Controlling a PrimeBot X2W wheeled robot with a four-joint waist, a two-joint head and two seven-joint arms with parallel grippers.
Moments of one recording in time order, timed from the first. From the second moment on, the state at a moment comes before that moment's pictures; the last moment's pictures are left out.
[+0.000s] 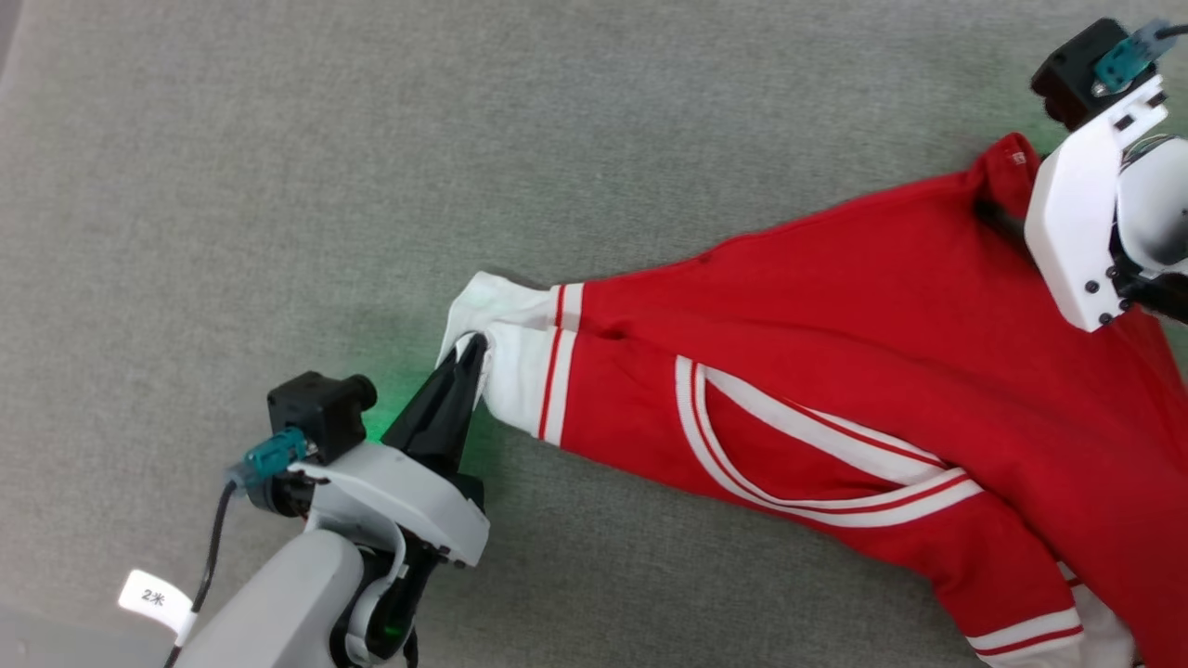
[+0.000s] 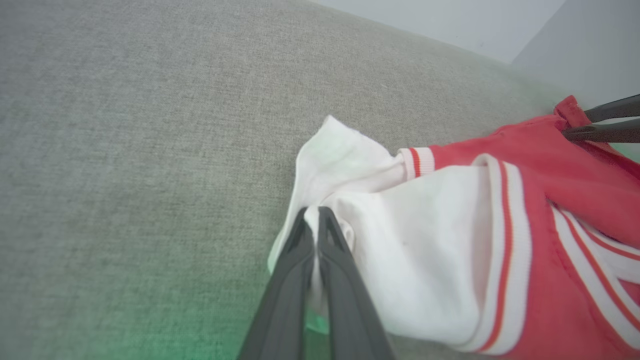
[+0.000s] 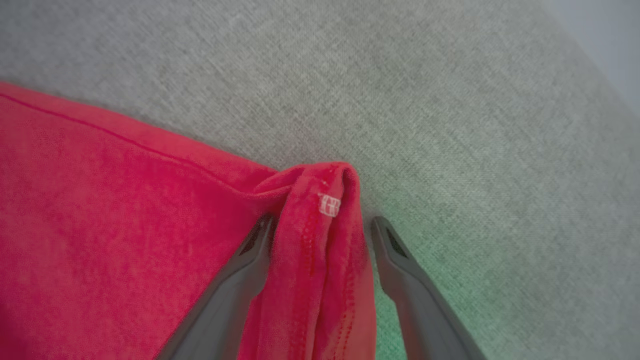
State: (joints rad) left arm -0.44 0.44 -0.62 0.18 -0.82 0.11 -0.20; right arm -1.03 -0.66 0.78 0.32 0.68 0.13 0.76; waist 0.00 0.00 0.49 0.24
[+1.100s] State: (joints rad) left arm -1.25 0.42 -0.45 0.65 -0.90 -0.04 -0.09; right arm -1.42 -0.43 0.33 0.86 0.64 0.13 0.21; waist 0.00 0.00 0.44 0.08
